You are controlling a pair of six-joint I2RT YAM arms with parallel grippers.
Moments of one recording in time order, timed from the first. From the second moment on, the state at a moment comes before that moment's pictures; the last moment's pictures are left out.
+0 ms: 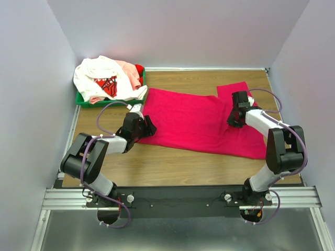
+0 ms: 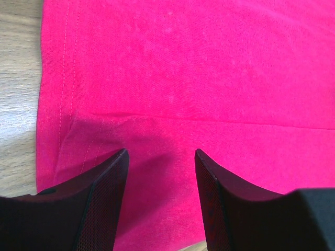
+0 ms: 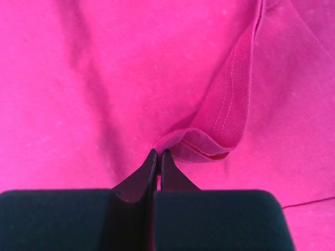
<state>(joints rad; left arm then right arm) -0.38 1.56 0.53 0.47 0.10 -0.51 0.12 1.64 0.98 -0.40 0.24 0.55</state>
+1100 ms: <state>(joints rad) -0.44 1.50 0.69 0.32 0.04 -0.51 0.13 1.59 1.03 -0.34 0.07 0.51</state>
